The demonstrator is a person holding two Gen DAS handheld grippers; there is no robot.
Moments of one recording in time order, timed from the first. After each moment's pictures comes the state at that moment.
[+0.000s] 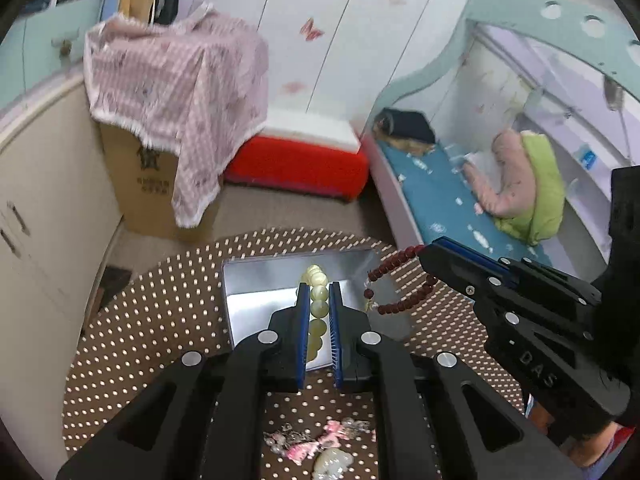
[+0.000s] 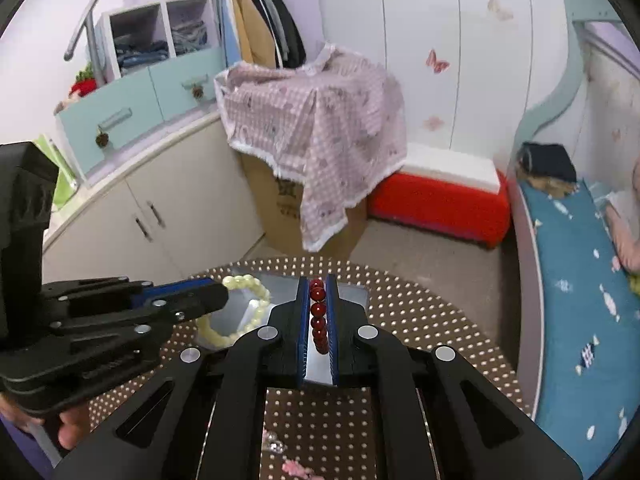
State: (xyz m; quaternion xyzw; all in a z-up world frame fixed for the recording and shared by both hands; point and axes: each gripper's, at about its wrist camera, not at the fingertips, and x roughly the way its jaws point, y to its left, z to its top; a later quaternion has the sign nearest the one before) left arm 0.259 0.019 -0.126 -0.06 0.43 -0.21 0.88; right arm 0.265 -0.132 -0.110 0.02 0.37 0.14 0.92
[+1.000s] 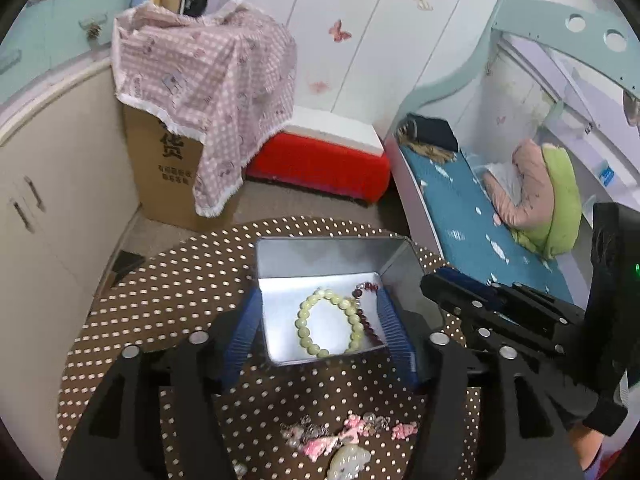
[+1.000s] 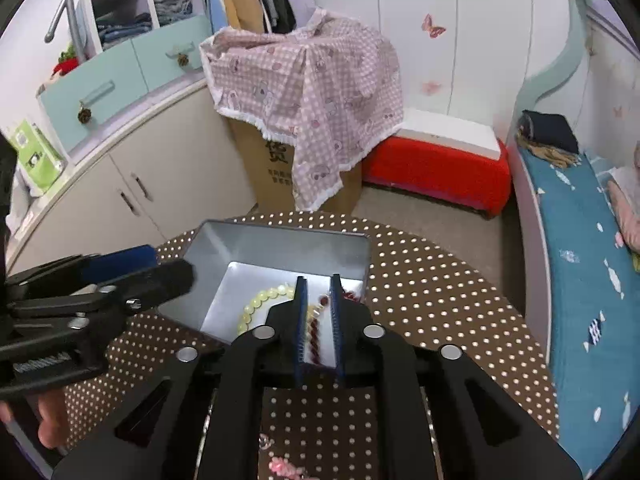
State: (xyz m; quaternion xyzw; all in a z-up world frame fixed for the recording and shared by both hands) left arm 0.239 0.037 -0.127 -0.08 0.41 -0.16 0.89; right arm 0.259 -0.134 -0.148 0.02 0.40 0.12 0.91
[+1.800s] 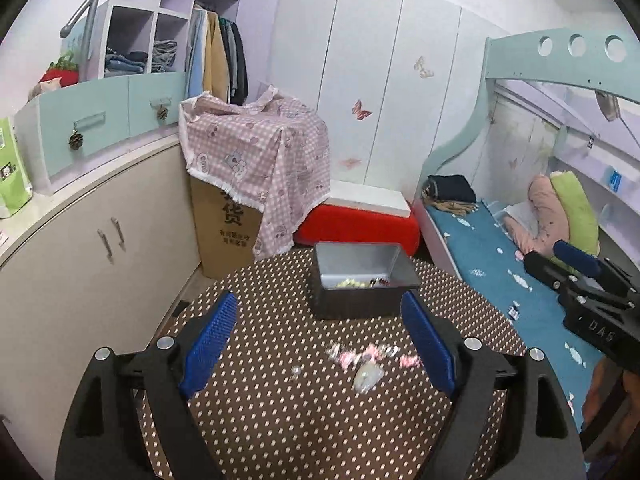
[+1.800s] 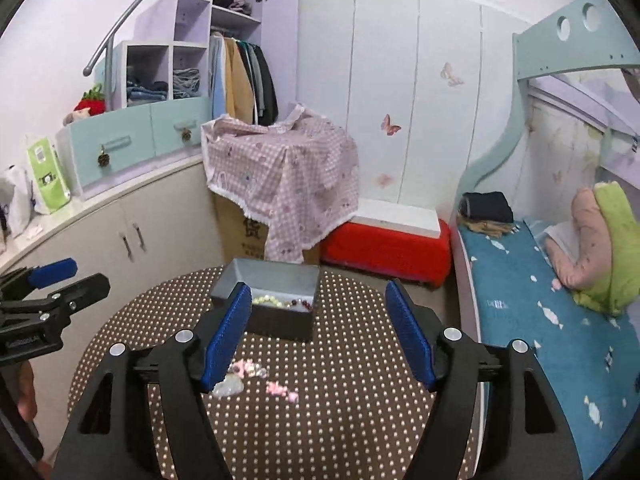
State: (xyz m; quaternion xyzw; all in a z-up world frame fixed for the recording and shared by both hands) left arm 0.060 0.071 -0.066 -0.04 0.29 -0.08 0.95; right arm 0.068 -0.159 -0.052 -0.02 0.26 0.06 0.96
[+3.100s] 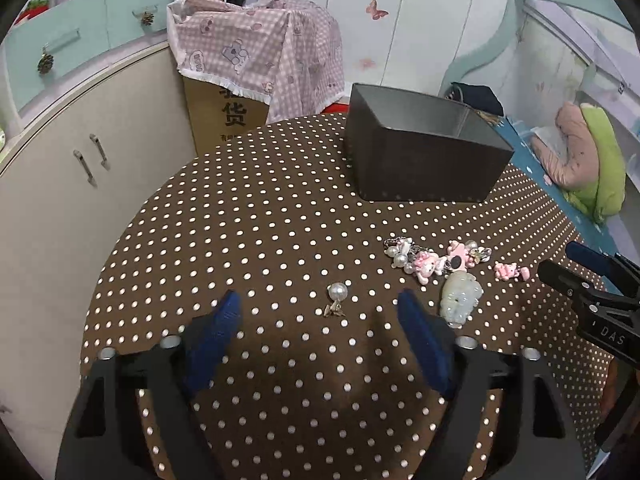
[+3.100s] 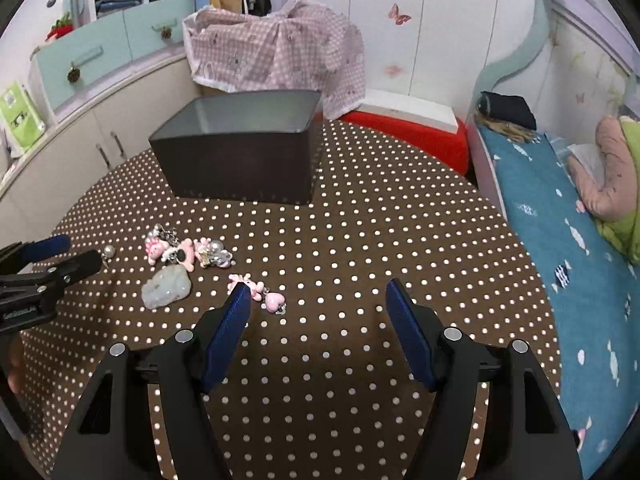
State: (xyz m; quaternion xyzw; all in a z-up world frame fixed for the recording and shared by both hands) left arm 0.133 0.081 -0.211 -0.01 0.44 -0.08 0.89; right arm 0.142 -0.150 -0.219 -0.01 0.43 0.06 0.90
